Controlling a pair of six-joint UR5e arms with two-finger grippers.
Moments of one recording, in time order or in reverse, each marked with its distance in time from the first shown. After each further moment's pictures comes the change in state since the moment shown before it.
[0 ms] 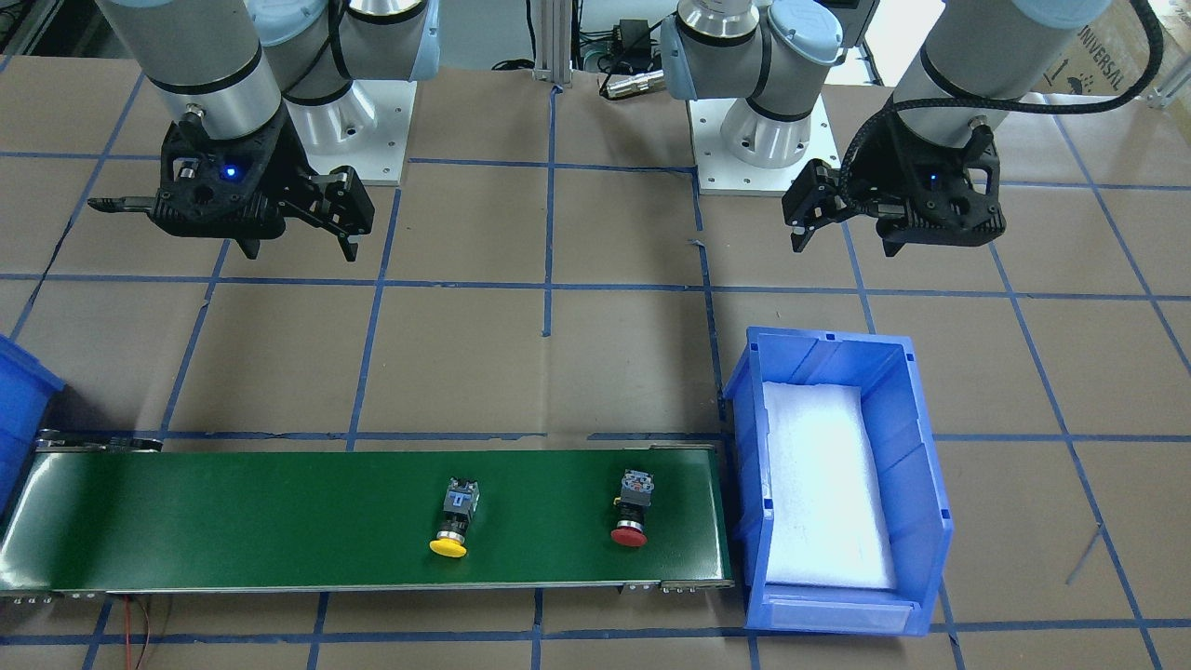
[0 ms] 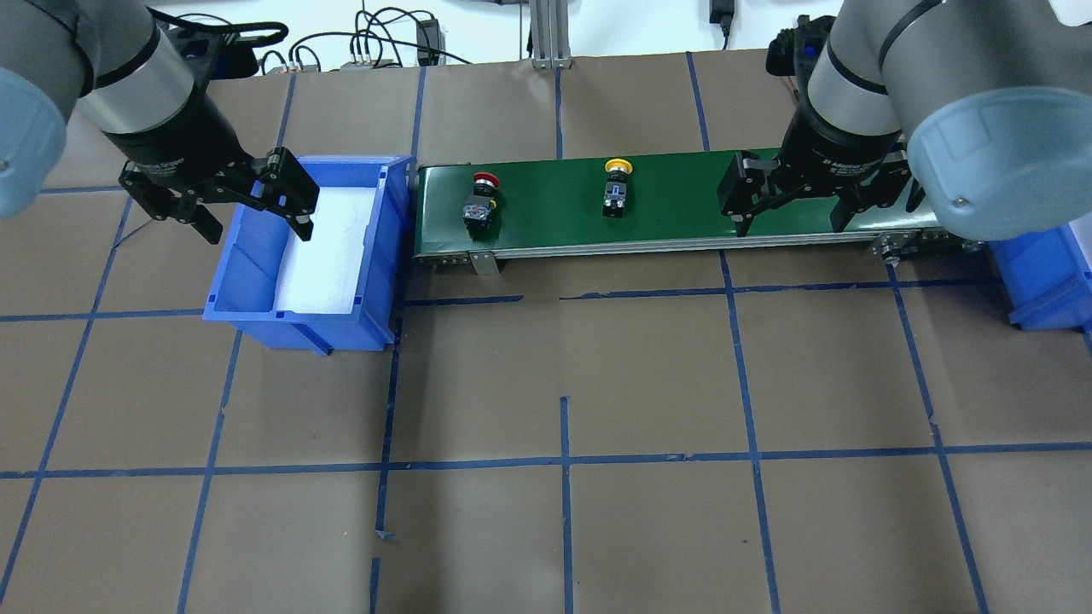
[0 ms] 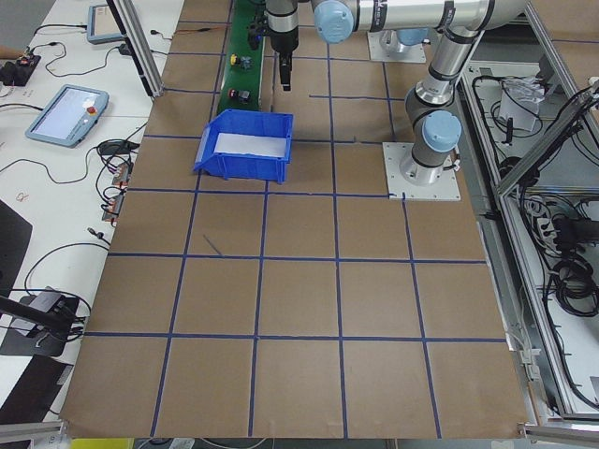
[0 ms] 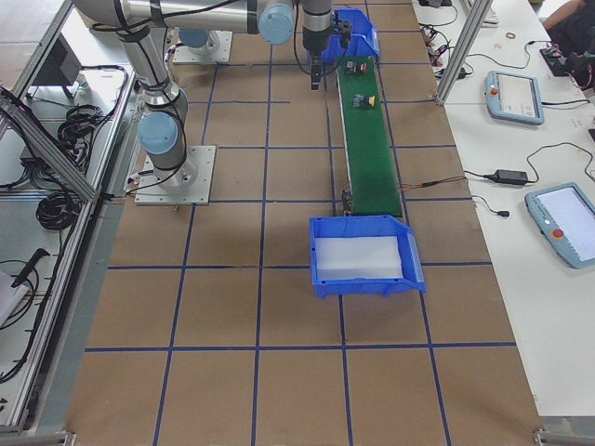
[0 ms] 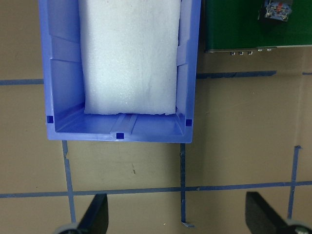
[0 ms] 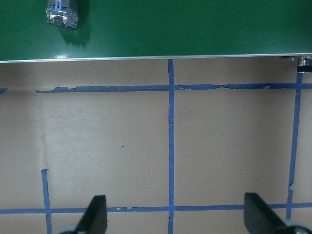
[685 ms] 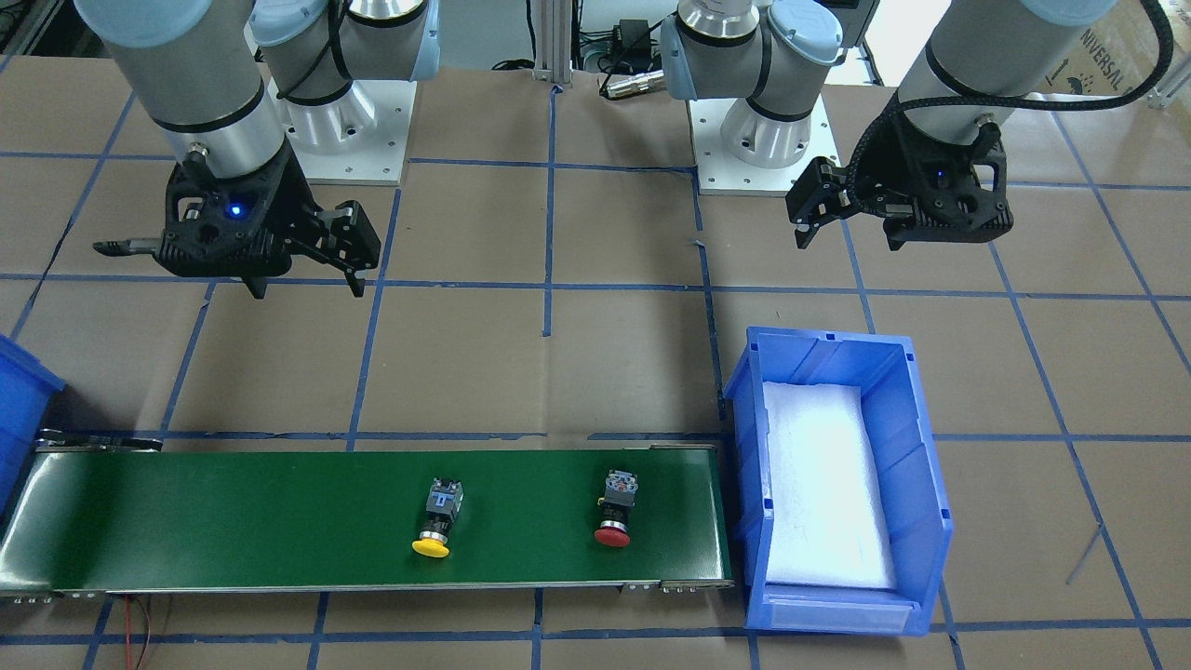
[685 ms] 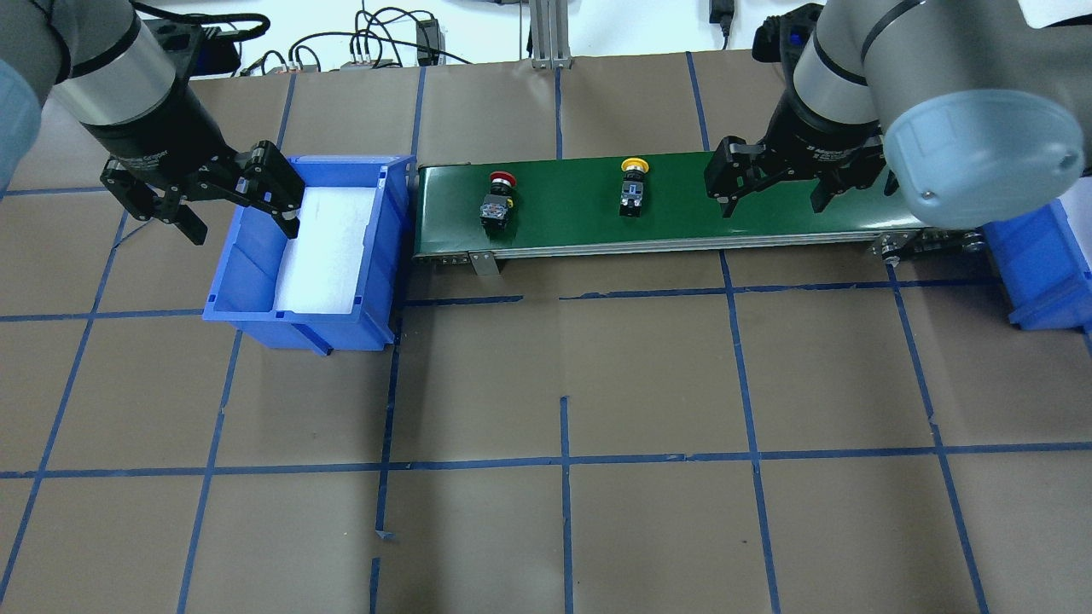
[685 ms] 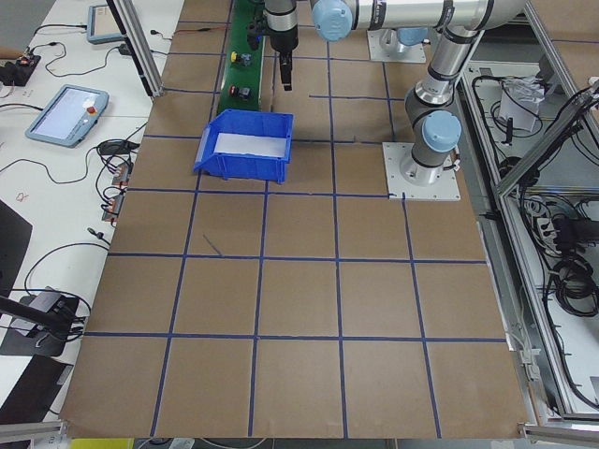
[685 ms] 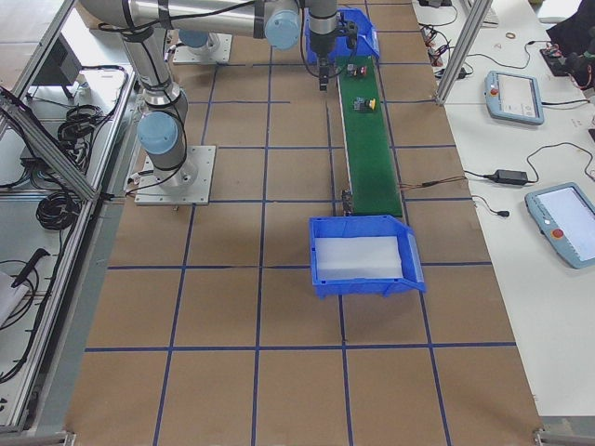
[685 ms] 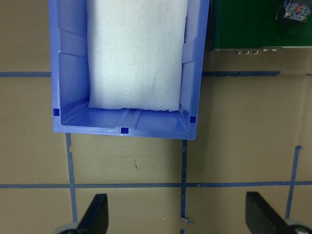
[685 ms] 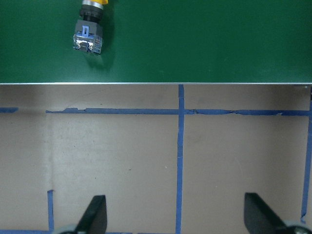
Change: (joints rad) left arm 0.000 -0.007 0.013 -0.029 0.008 -0.031; right arm 0.000 0.071 -0.009 -0.119 0.035 -0.028
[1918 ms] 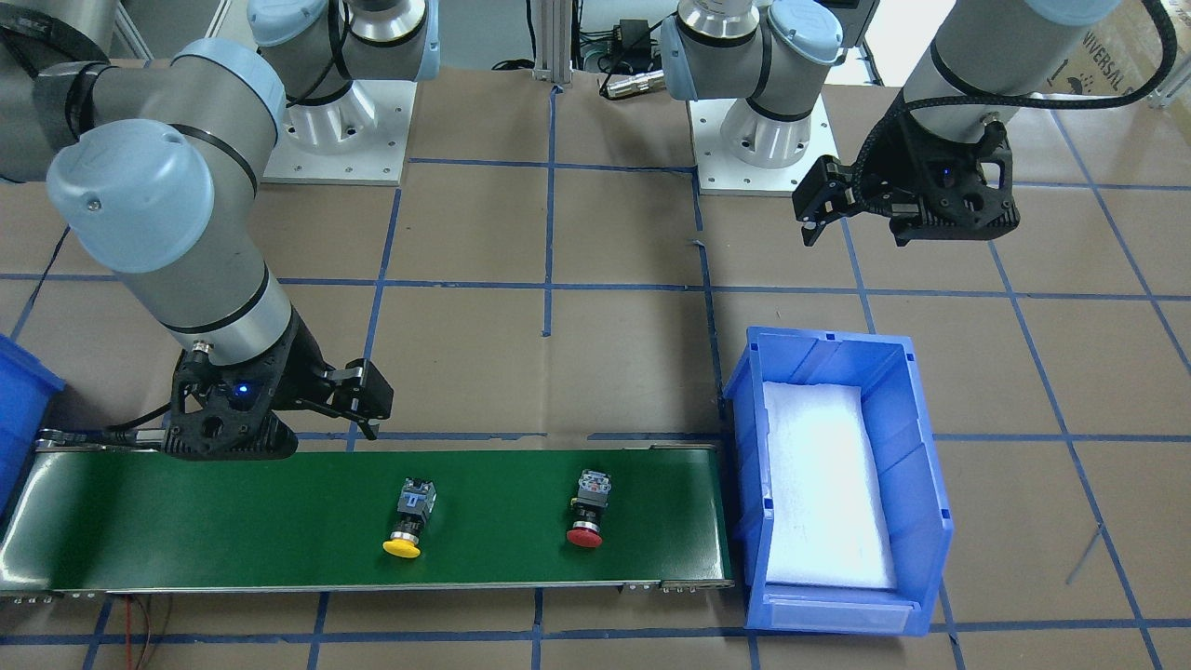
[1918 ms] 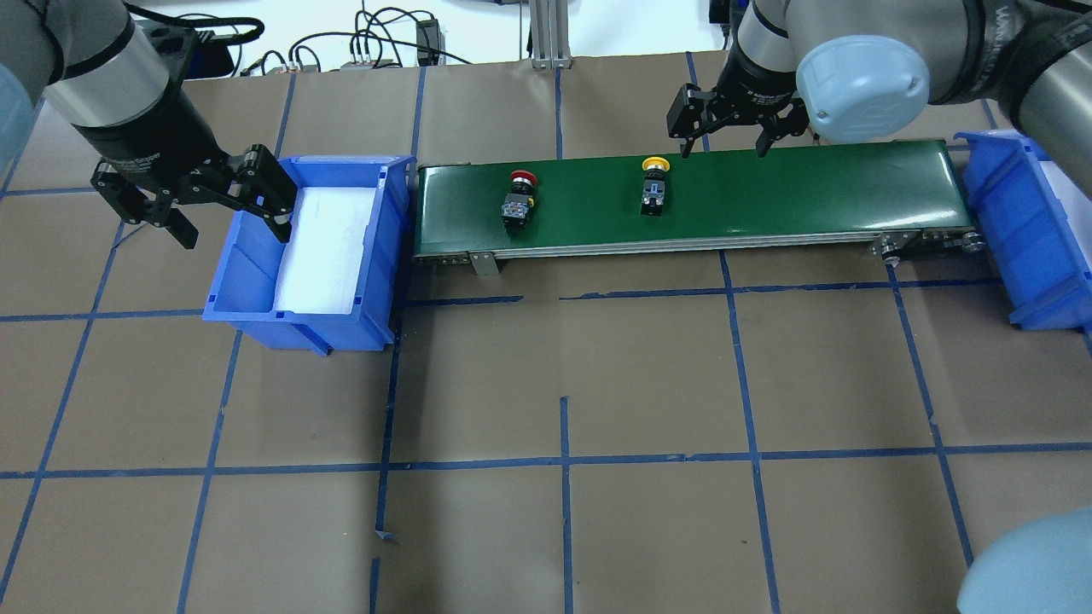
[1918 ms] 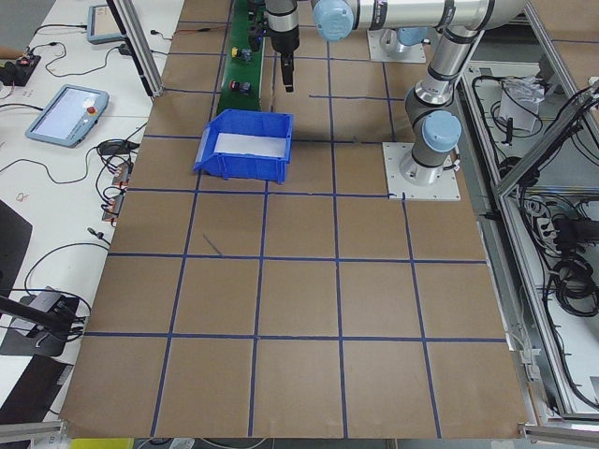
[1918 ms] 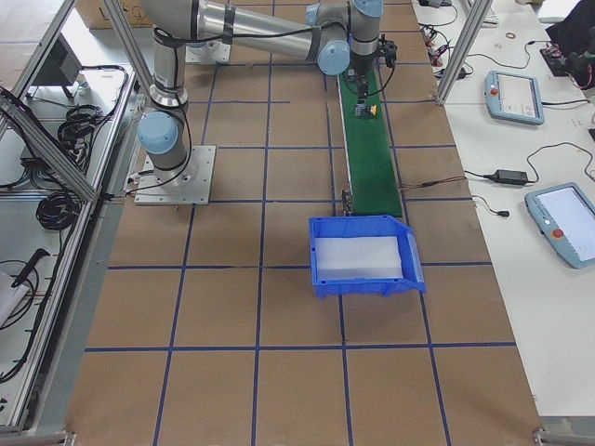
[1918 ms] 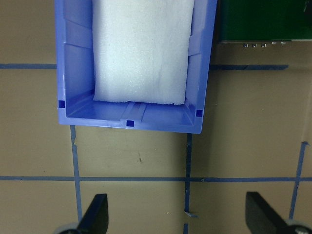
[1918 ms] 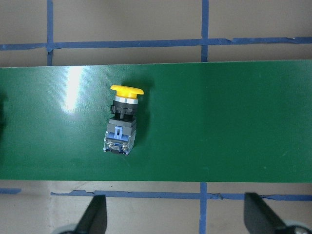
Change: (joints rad) left arm 0.006 0.004 0.003 -0.014 0.018 -0.001; right arm 0.002 0.274 -0.189 -0.120 0.047 0.034
